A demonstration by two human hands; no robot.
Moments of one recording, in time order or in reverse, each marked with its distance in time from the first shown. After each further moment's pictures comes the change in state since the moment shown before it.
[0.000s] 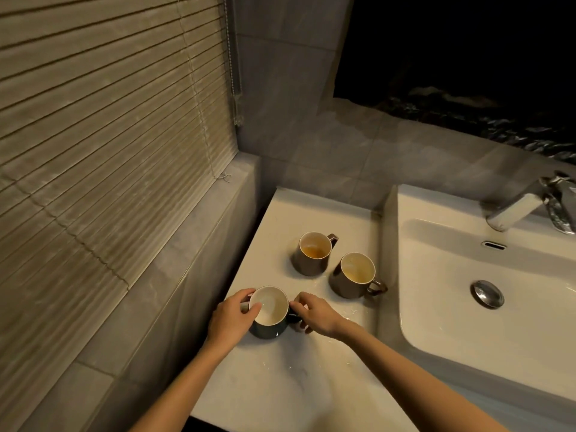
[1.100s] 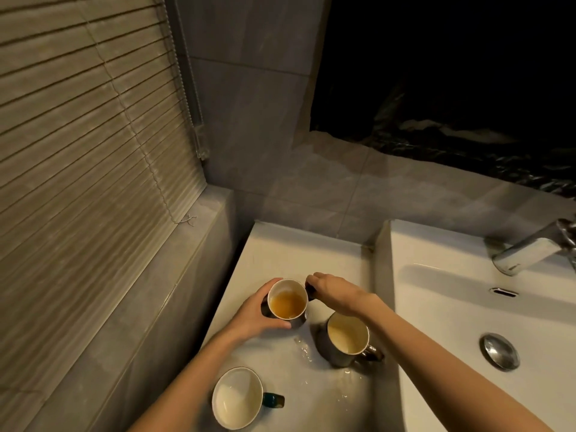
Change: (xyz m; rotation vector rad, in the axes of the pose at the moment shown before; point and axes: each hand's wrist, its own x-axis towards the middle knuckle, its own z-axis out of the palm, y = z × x) left_hand 0.139 0.089 0.042 -0.247 -0.408 0.254; right_hand 0.109 0.011 -0.160 -0.746 0.075 -0.266
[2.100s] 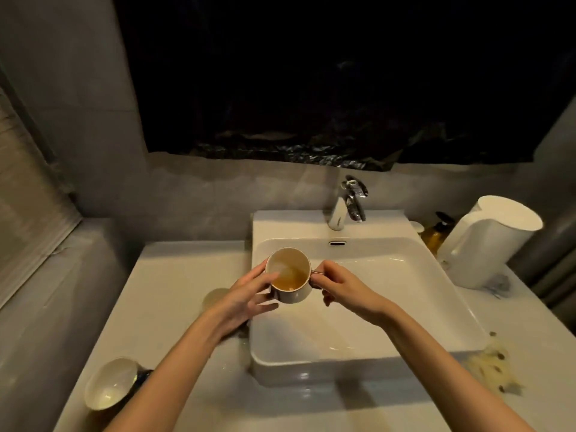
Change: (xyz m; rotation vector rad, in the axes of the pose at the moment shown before) left_hand -0.050 0.175 0.200 -0.503 -0.308 -0.178; right_hand -0.329 0.049 -0.039 1.023 0.460 0.299
